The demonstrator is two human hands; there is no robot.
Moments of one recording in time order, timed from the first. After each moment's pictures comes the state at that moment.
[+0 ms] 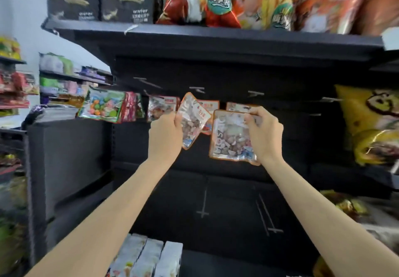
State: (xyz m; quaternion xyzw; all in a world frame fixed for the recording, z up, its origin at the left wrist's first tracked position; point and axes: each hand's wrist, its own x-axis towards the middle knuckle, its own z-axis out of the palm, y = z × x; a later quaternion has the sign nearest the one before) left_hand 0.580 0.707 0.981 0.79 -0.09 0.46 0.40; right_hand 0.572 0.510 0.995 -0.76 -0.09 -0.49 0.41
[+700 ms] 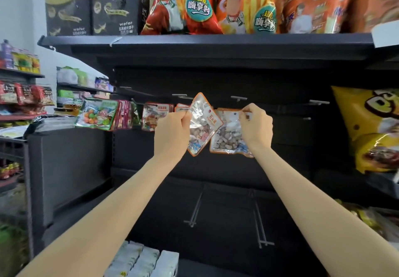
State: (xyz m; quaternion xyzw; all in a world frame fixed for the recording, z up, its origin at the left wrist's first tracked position) left_hand 0.578 0.650 1.006 0.77 -0.12 0.49 0.38; right_hand 0.618 0.469 1.022 -0.79 -0.03 -0.49 0.36
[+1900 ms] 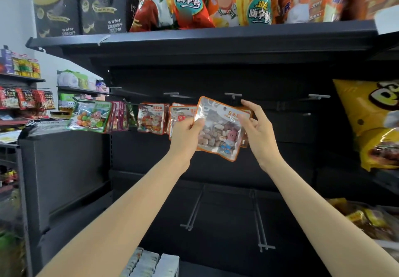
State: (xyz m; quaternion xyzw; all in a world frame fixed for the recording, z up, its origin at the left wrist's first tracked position) left_hand 0.597 0.609 0.999 0.71 -0.14 0.25 0.65; right_hand 0.608 0.446 0.997 -0.68 -0.25 -0.34 0.60
